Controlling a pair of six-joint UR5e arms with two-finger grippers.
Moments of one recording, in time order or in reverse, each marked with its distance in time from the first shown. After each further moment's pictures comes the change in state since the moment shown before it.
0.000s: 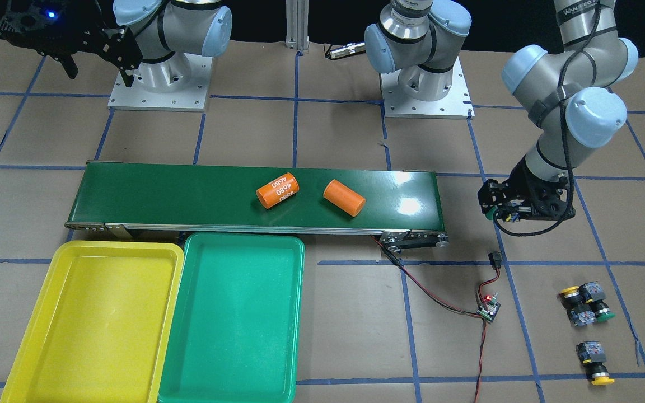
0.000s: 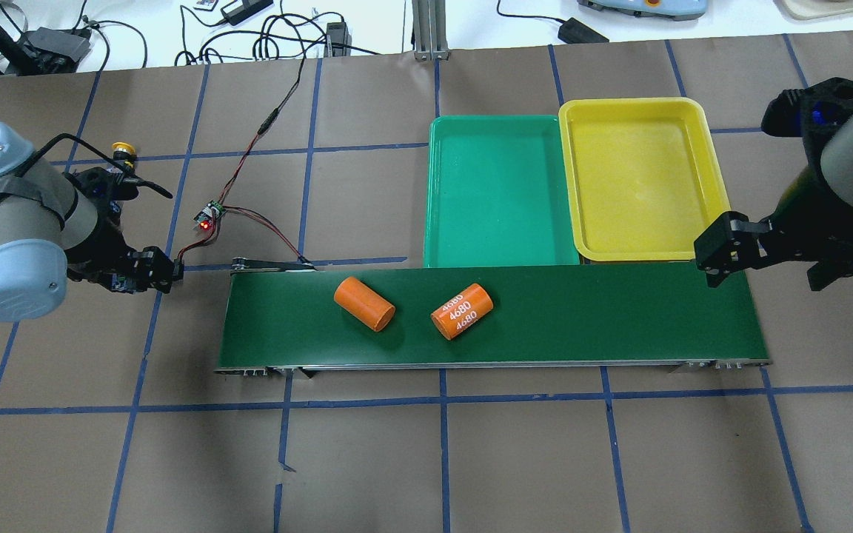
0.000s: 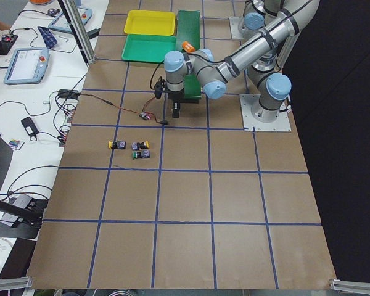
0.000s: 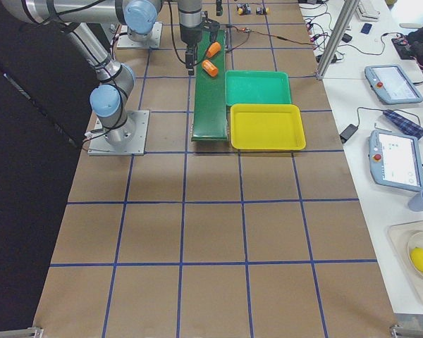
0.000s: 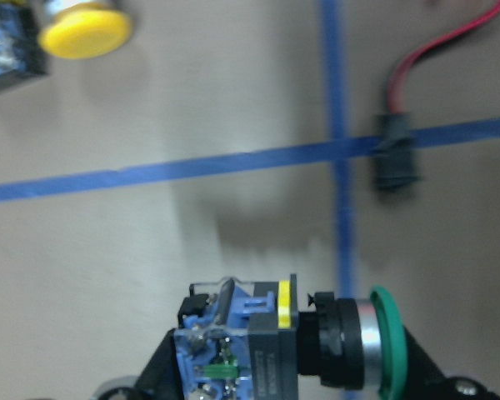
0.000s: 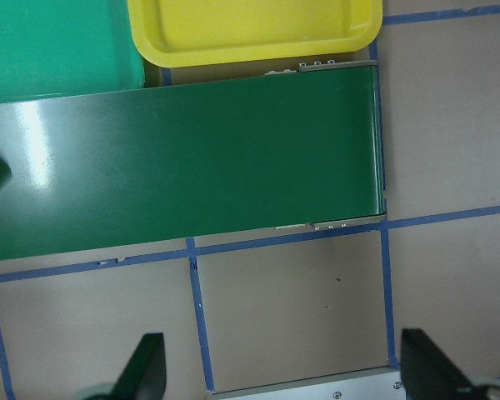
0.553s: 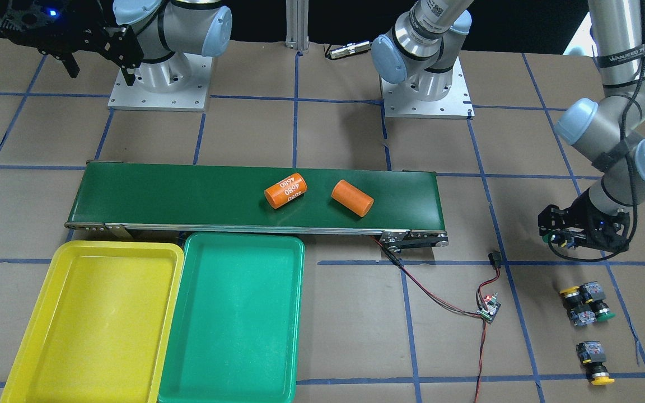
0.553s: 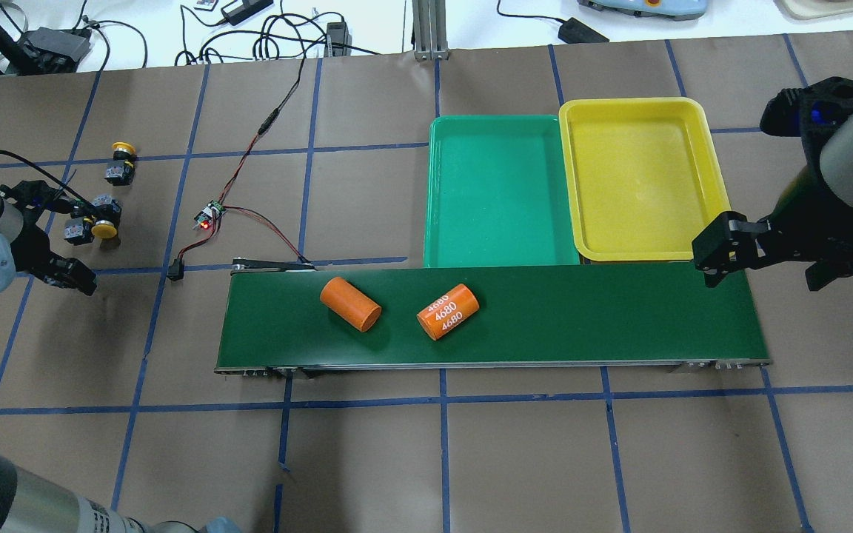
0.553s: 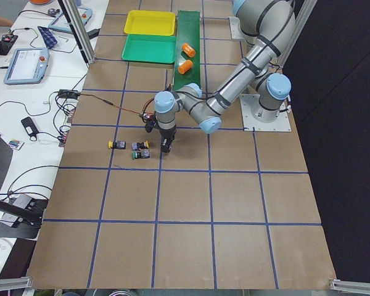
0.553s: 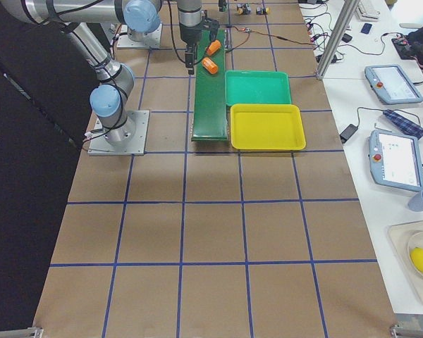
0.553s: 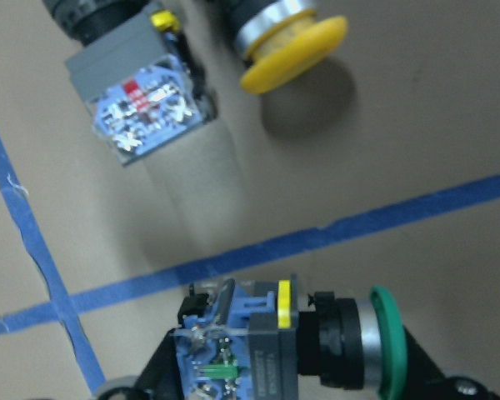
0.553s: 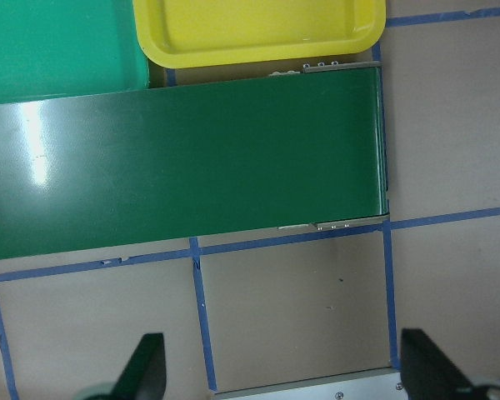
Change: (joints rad) left arm 0.251 -0.223 0.065 0.203 0.042 0.469; right arm 0.006 -0.004 -0.001 0.001 0.004 0.001
